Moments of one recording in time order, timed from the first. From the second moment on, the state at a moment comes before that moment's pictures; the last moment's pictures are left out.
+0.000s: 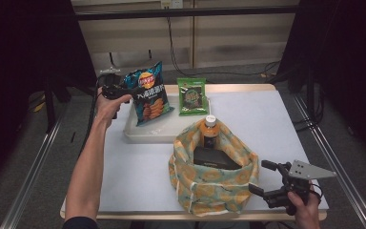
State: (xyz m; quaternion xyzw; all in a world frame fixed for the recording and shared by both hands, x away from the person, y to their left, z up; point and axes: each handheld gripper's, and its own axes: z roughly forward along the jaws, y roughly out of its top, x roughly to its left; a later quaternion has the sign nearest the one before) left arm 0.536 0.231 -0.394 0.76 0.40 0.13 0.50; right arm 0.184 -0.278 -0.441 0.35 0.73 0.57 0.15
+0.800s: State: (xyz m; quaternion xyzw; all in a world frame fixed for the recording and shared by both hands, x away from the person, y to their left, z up) left arm 0.480 0.254 -0.398 0.76 0.36 0.12 0.53; right arm 0.185 -0.276 -0.441 0.34 0.73 0.57 0.15
